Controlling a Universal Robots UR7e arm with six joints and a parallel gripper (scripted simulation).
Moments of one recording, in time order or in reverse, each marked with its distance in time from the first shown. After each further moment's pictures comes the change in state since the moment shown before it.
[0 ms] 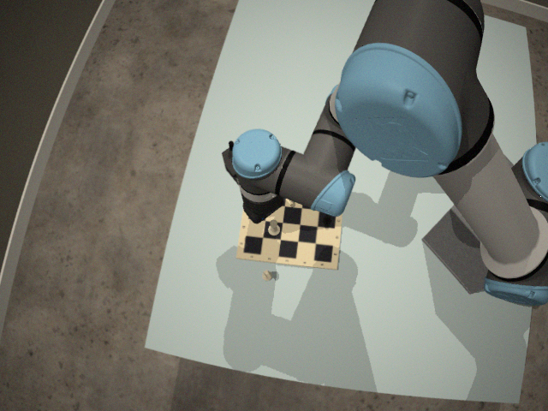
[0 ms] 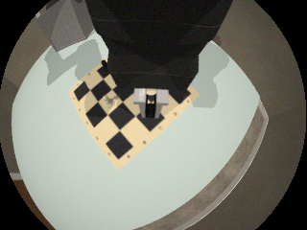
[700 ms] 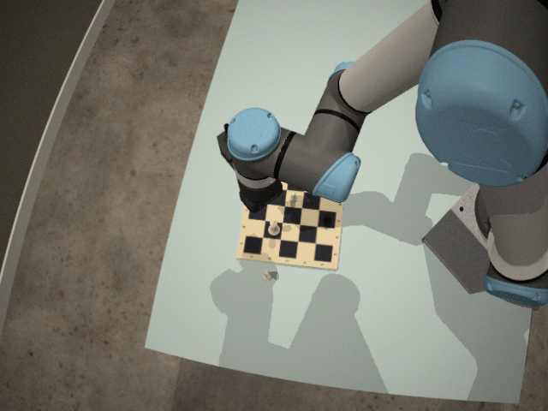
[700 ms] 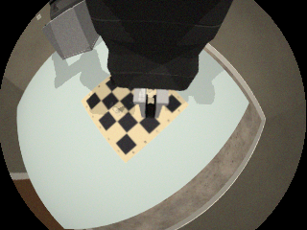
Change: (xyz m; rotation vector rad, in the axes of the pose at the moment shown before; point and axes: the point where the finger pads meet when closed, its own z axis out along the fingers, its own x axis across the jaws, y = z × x) arm -0.001 -0.001 -0.069 0.002 -0.001 0.000
